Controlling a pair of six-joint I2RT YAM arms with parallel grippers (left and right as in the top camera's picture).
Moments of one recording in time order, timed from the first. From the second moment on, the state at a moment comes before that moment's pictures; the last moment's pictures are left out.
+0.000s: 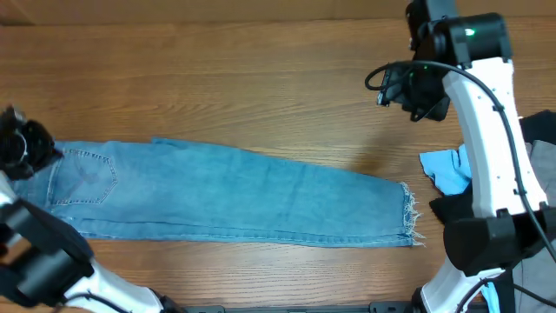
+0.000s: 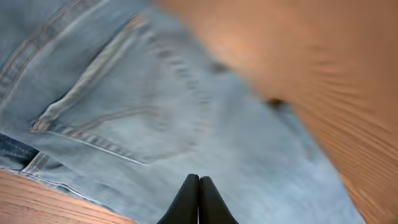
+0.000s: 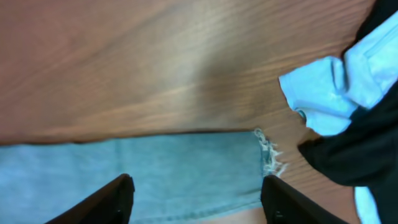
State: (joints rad) left arm 0.71 1.90 1.78 -1.30 0.31 0.01; right arm 0.16 1.89 2.08 -1.61 0.03 0.45
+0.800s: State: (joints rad) left arm 0.63 1.41 1.49 -1.43 0.10 -0.08; right arm 0.25 1.31 1.64 -1.55 -0.04 0.55
